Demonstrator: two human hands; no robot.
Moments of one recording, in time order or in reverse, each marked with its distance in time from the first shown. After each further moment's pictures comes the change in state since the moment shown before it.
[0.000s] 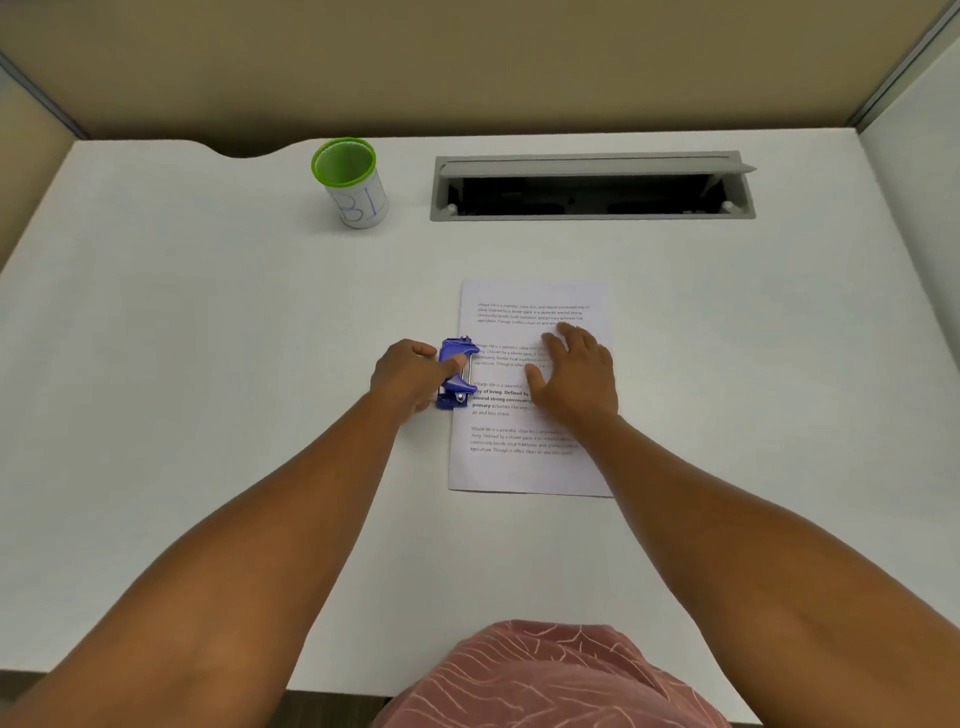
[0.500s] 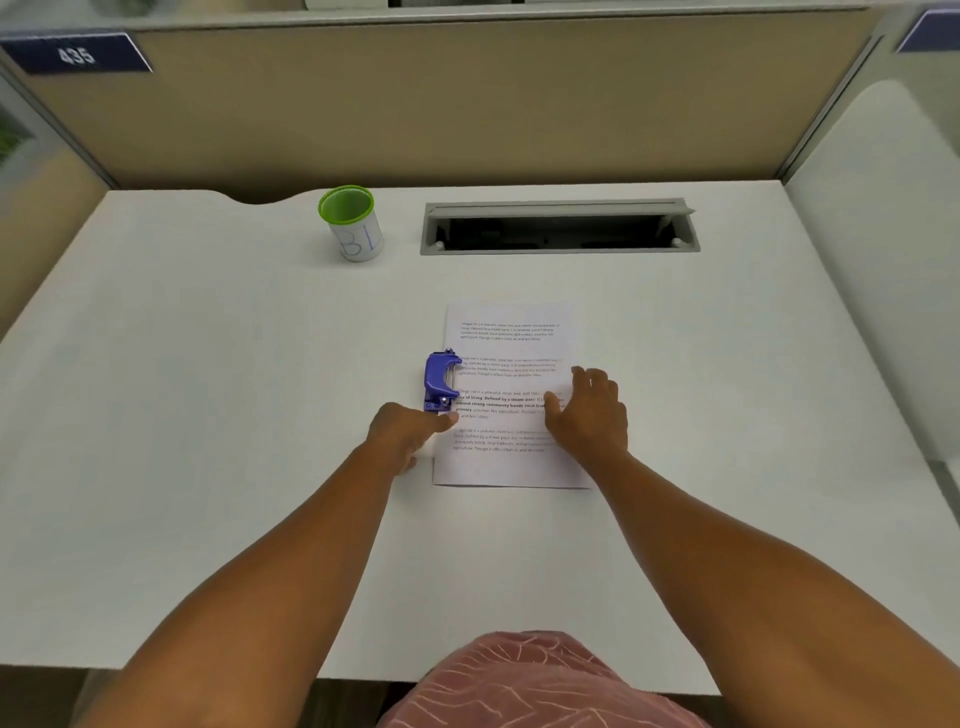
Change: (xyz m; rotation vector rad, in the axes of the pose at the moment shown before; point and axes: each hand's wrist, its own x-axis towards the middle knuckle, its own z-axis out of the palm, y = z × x) left_hand -0.054 -0.040 0.014 -0.125 -0.040 -0.135; right_hand -0.059 0.024 -0.027 0.135 0.024 0.256
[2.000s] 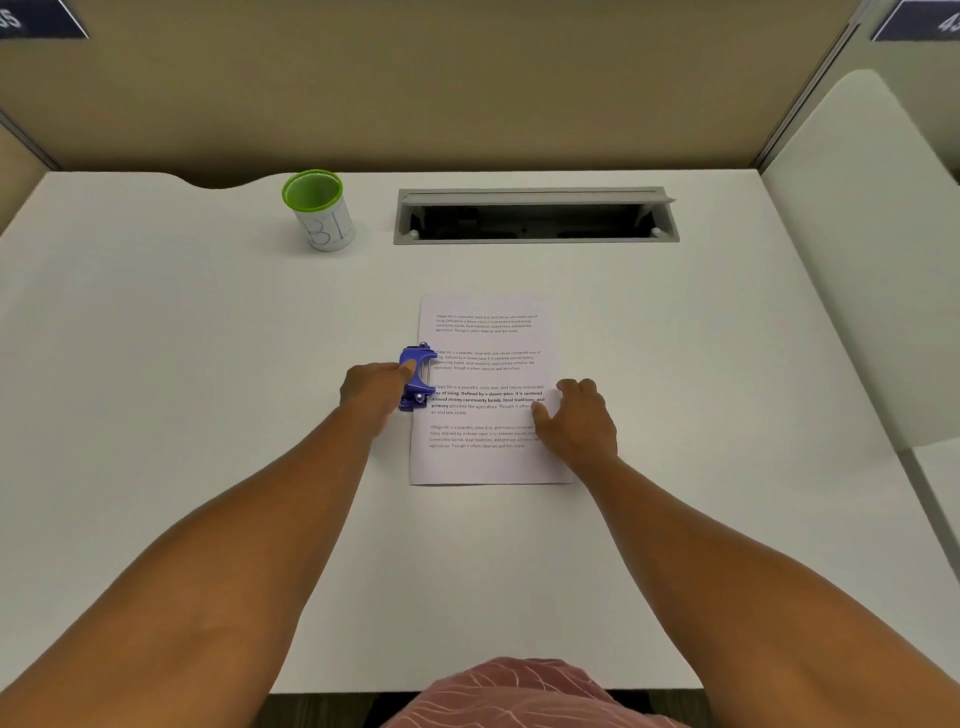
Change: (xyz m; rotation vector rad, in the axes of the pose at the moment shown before) left_hand 0.040 0.031 0.000 0.042 0.160 0.196; right_hand -0.006 0.014 0.001 0.061 -0.043 0.073
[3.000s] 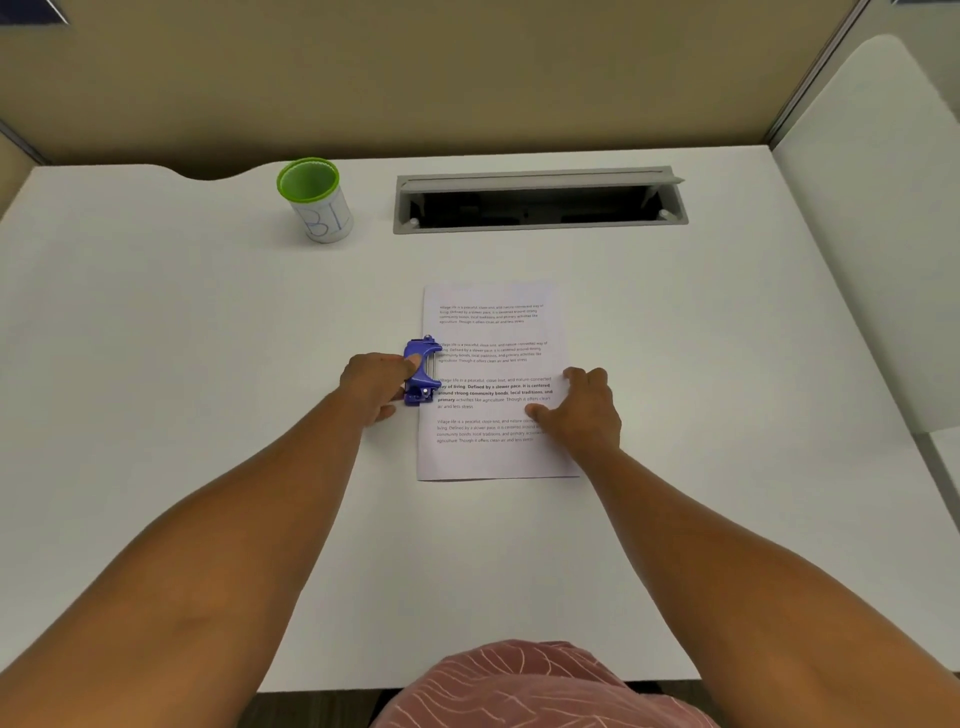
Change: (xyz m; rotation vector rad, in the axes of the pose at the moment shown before) left_hand 0.007 0.008 -0.013 -0.039 -0.174 -0.094; right_hand 0.008 -0.003 0.010 0.029 -0.031 0.105
